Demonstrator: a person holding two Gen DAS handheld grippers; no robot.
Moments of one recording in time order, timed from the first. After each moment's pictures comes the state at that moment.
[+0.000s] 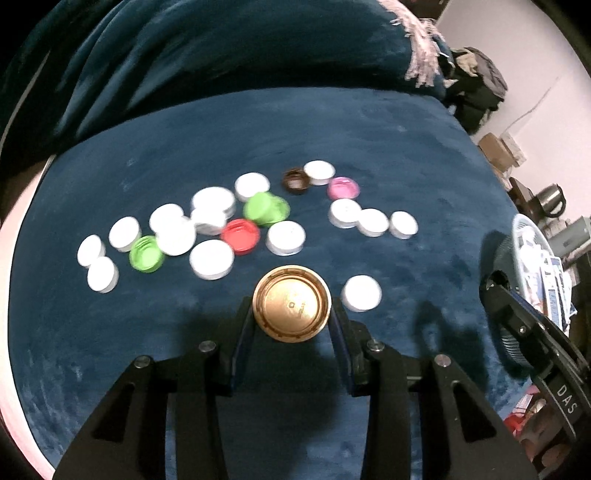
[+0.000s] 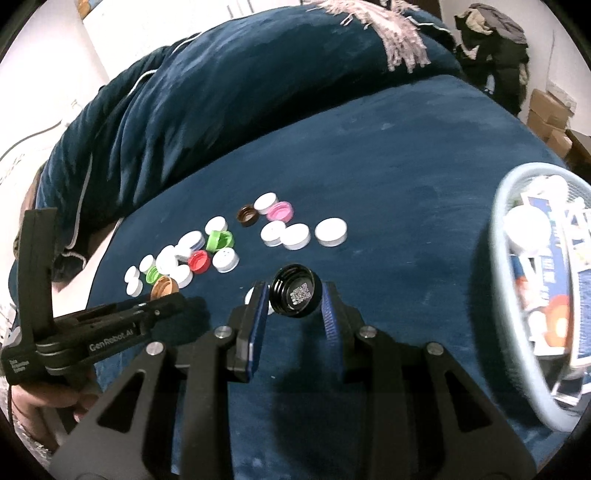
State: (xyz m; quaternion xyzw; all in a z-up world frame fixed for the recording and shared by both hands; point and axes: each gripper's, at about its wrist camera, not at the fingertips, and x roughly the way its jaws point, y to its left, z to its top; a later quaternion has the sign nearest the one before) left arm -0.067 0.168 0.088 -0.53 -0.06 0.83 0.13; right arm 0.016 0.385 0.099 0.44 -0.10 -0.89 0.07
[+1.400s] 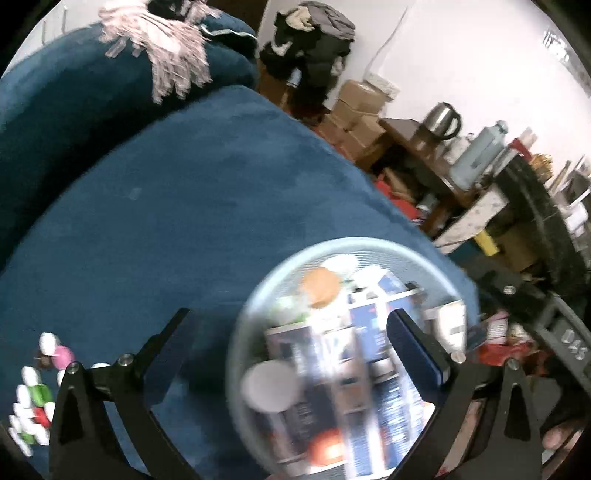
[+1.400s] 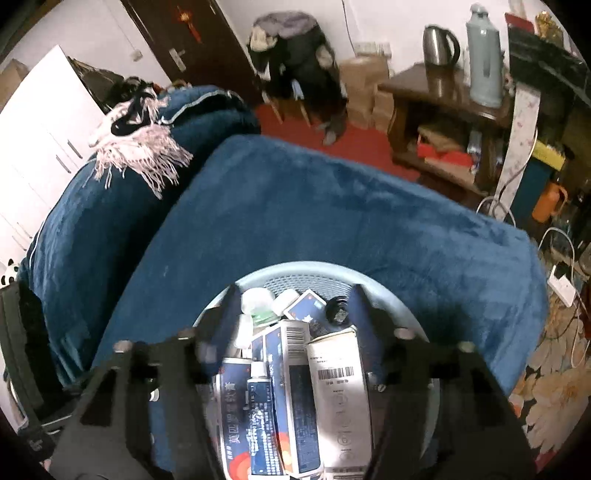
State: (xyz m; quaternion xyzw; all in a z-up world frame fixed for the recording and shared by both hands) left arm -0.109 0.474 0.174 -0.49 0.05 0.80 0.35; right arm 0.033 0.659 0.172 0.35 -0.27 -0.87 -0.20
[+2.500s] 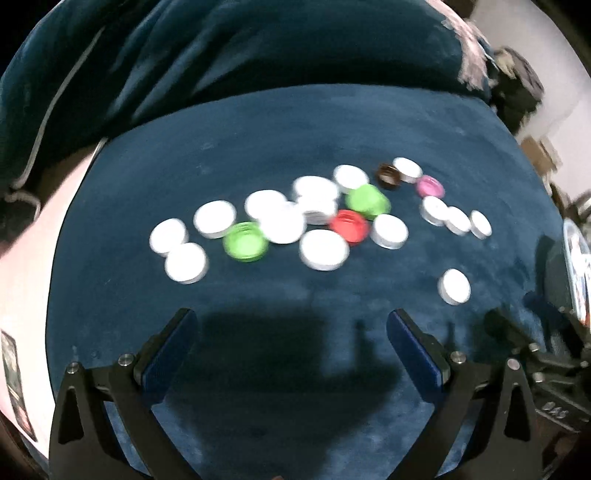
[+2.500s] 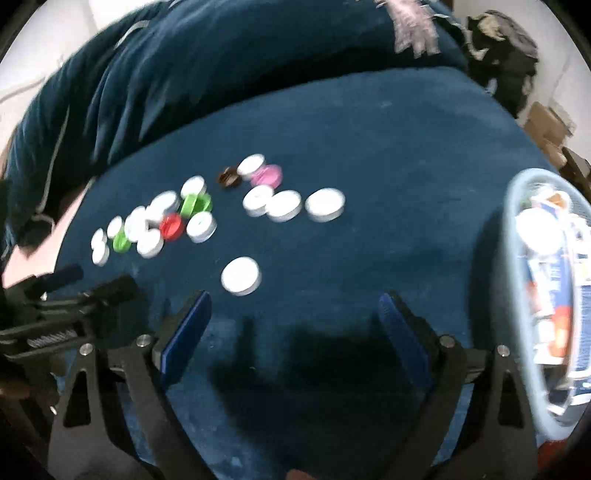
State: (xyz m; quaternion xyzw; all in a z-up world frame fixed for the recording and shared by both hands) left arm -0.073 0.096 0.066 -0.54 -0.05 0.84 0.04; right arm -0.006 0.347 0.061 0.51 -0.01 -0.86 0.06
